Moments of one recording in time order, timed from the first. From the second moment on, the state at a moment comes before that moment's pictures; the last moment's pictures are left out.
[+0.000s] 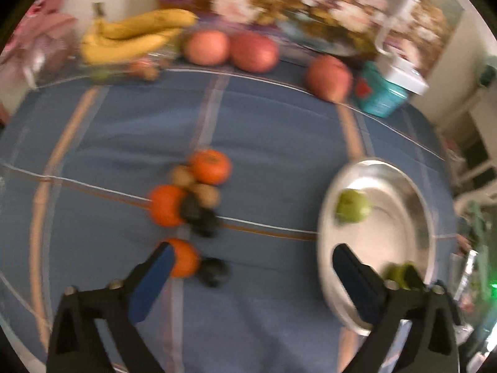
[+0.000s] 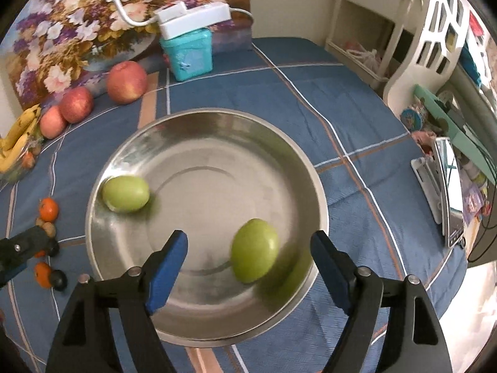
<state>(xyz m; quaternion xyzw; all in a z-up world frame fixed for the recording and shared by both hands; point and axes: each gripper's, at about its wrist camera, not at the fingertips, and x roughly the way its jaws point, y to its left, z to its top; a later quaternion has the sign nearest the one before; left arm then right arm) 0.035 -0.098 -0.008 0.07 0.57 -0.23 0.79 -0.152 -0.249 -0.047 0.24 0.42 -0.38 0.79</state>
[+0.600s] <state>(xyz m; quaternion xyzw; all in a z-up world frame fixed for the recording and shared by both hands) 0.089 0.028 0.010 0.04 0.53 -0.10 0.84 -0.094 -0.182 -0.019 0.21 0.41 -0.25 0.85</state>
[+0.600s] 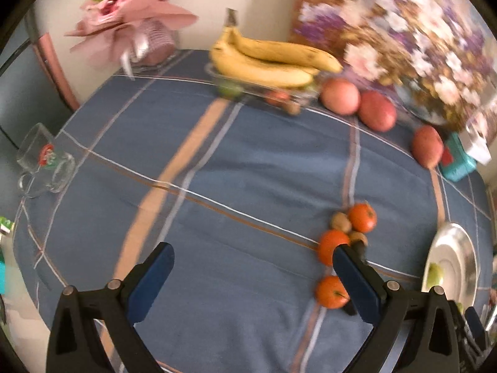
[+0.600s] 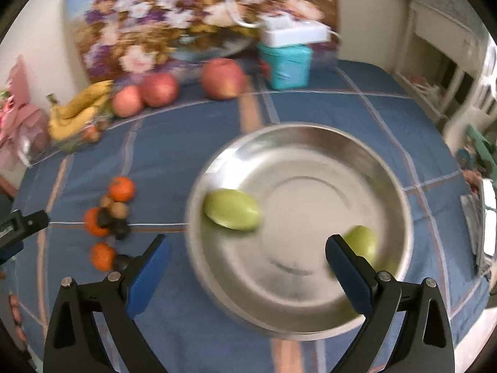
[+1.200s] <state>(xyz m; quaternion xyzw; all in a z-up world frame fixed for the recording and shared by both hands) 0.112 0.061 -0.025 0.01 0.57 -0.09 0.82 -0.027 -0.107 -0.050 0.16 0.48 -0.14 0.85</state>
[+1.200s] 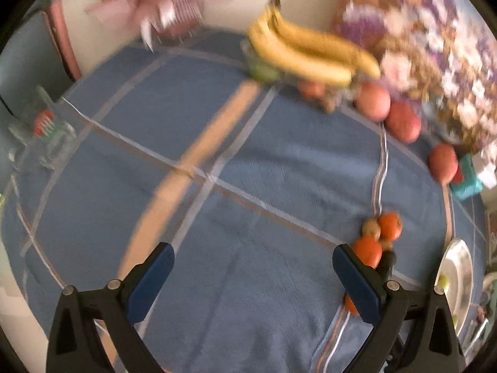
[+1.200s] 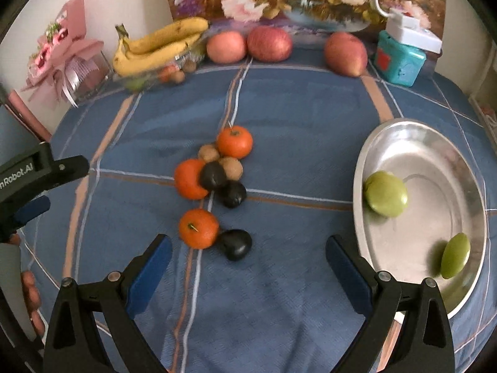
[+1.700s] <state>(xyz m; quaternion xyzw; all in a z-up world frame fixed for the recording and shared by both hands) 0.103 0.032 -0.068 0.04 0.62 -0.12 0.77 -0.018 -0.088 -0.076 0.07 0.53 -0.14 0.83</state>
